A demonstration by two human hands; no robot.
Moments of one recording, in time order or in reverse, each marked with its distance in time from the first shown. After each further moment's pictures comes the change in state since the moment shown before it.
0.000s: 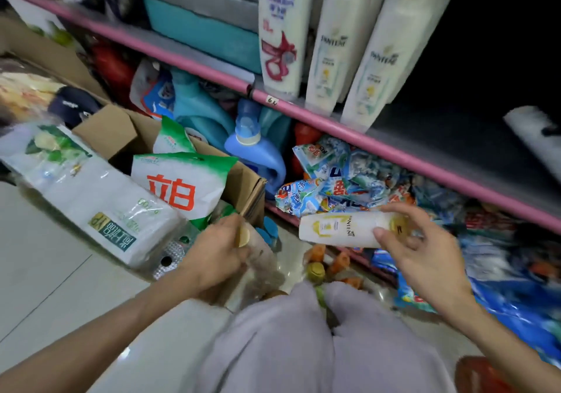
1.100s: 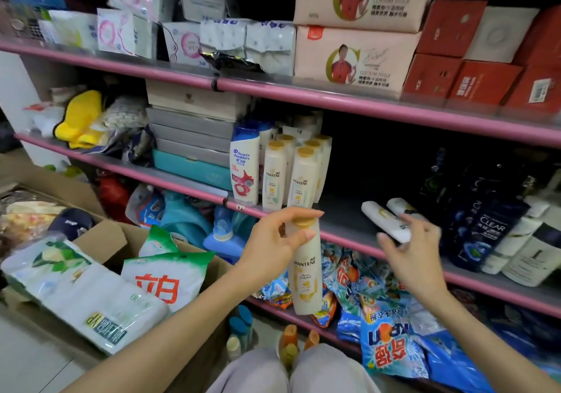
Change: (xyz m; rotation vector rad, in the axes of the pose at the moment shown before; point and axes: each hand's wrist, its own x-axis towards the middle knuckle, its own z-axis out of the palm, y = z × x) left_hand -0.028 0.204 -0.120 -0.833 0.108 0.509; right_hand -0.001 -0.052 -0.113 -0.217 0.401 -0.070
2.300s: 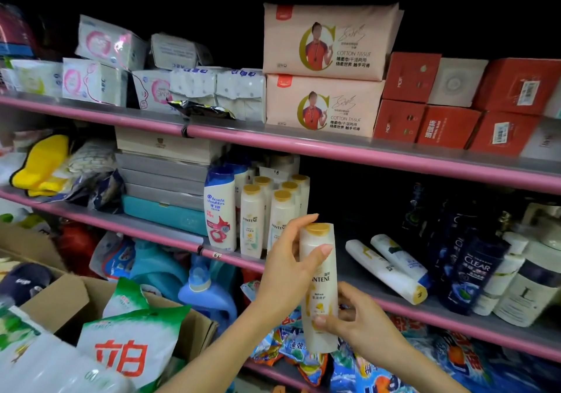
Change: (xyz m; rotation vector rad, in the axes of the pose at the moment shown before) left_hand 0.058 0.006 0.045 -0.135 0.060 0.070; right_hand -0.007 -0.030 0.025 0.359 -0.542 -0.013
